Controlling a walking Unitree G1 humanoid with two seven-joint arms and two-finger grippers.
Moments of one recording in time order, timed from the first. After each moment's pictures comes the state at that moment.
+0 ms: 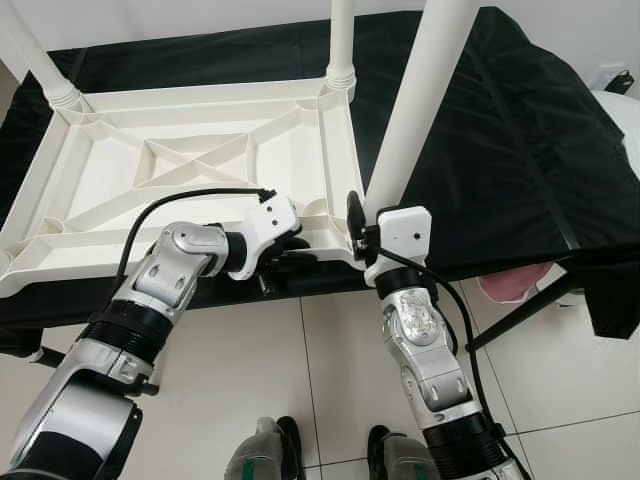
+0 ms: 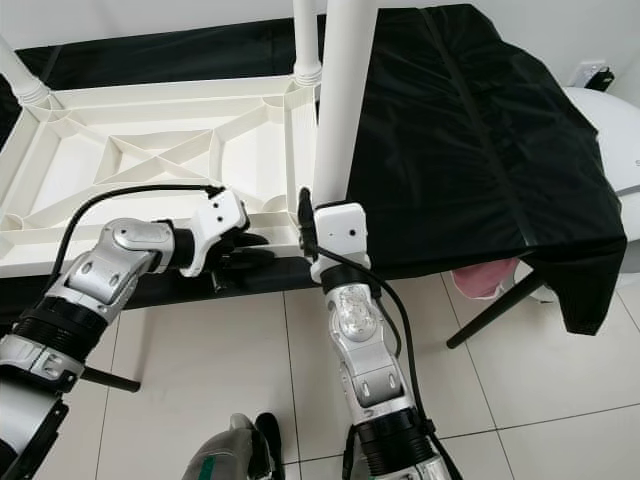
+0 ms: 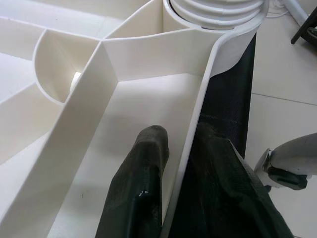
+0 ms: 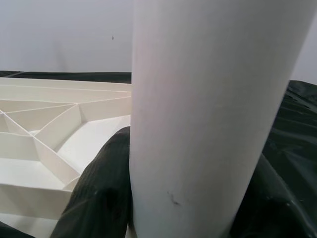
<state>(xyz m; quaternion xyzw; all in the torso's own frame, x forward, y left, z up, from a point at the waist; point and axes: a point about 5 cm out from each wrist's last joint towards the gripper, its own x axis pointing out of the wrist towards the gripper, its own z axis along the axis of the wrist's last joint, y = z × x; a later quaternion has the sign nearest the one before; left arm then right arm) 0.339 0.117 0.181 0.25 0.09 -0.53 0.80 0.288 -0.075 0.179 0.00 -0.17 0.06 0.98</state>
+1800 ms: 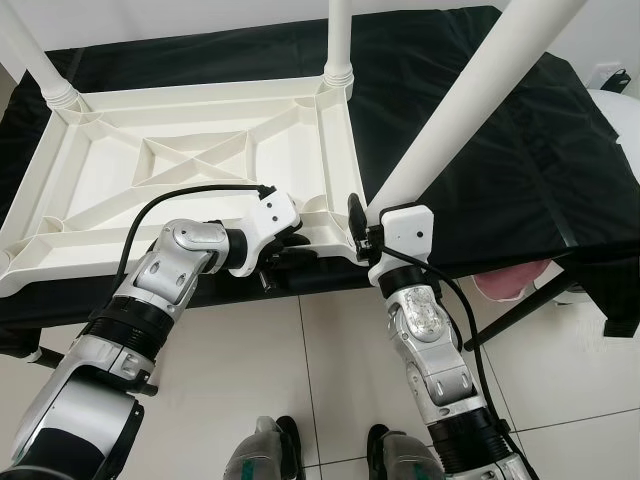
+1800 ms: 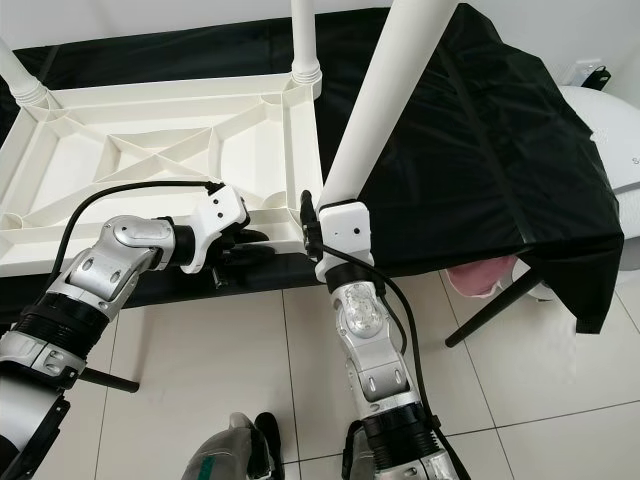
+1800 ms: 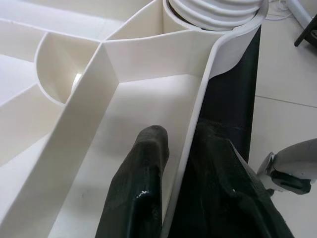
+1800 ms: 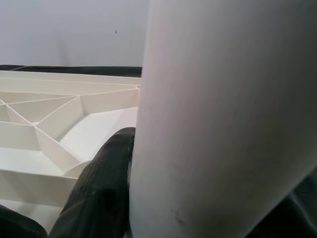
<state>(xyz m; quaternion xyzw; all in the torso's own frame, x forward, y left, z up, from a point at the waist) 0.341 0.116 0.183 0.25 0.09 -0.53 0.80 0.297 -0.078 0.179 -0.01 -0.17 0.08 0.98</state>
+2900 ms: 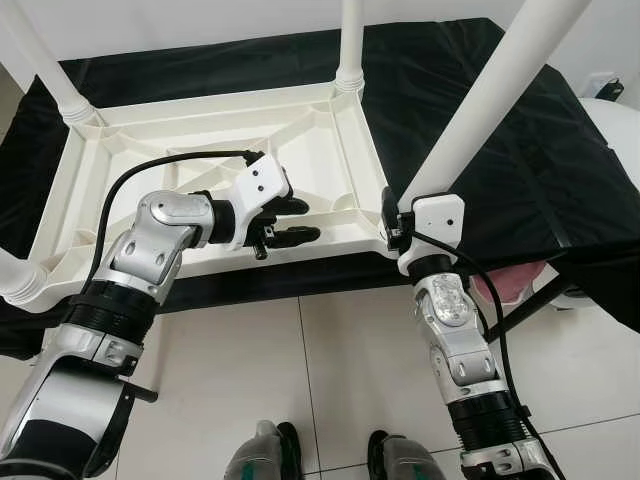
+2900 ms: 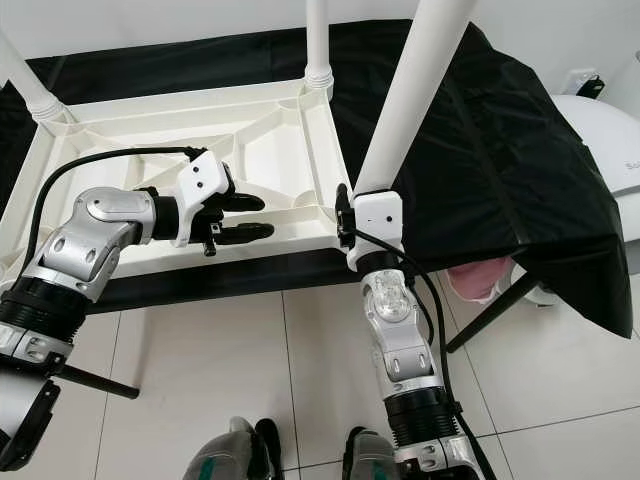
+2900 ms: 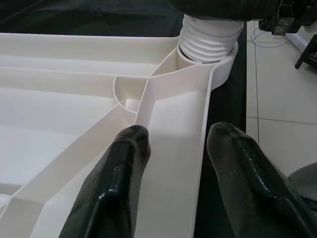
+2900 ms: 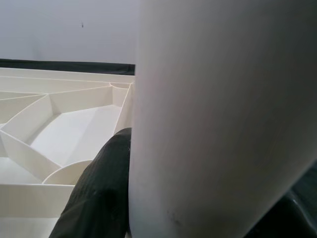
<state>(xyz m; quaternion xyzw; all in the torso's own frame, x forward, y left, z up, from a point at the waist) 0.343 0.124 0.222 0.25 0.02 -0.54 0.81 0.311 -0.112 0.181 -0.02 -0.17 0.03 0.99</state>
